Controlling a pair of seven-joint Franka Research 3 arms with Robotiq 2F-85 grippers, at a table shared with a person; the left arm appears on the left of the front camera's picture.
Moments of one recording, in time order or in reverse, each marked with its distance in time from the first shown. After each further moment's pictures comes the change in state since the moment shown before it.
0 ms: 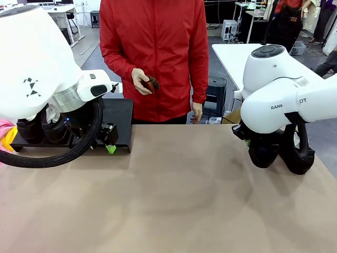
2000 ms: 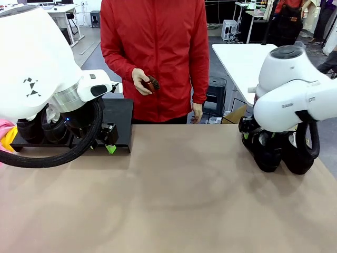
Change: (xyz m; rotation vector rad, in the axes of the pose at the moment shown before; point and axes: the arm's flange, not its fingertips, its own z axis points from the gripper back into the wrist) left arm 0.000 0.000 0.000 0.000 0.000 0.000; right arm 0.020 -0.050 -0.003 0.043 -0.089 -0.100
